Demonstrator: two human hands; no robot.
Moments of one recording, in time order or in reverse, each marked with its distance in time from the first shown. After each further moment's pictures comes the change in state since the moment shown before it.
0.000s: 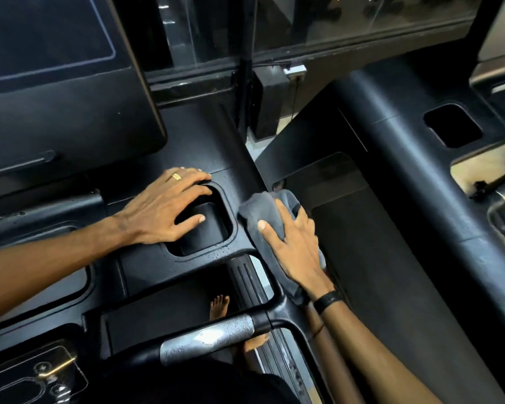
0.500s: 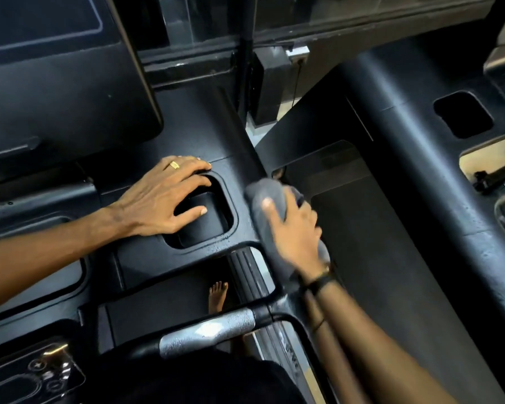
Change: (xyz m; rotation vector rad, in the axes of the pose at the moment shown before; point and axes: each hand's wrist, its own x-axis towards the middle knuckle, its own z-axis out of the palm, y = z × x) left_hand 0.001 -0.002 0.004 -0.006 -0.017 0.004; right_hand 0.006 -0.028 -0.008 0.059 -0.042 0.198
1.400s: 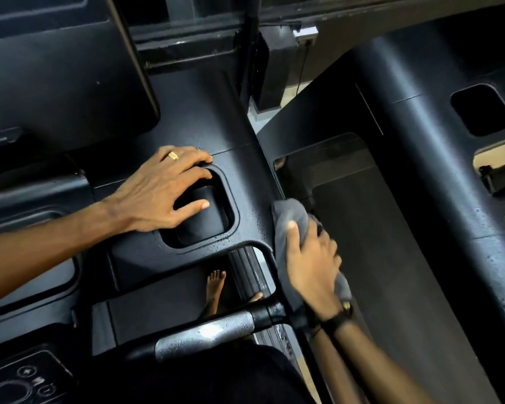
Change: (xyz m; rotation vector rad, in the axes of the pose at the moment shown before) left_hand 0.005 0.000 -0.002 -0.012 0.025 -0.025; right_hand -0.031 0.038 0.011 -0.149 0.047 0.205
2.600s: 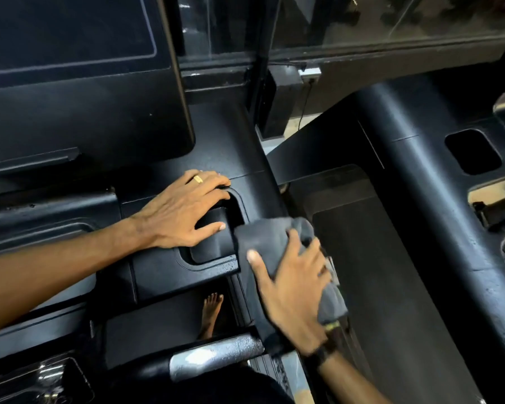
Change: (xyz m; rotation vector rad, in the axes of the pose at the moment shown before) left_hand -0.002 0.002 0.001 0.011 0.029 0.006; right_hand -0.033 -0.042 0.009 -0.146 0.132 -0.160
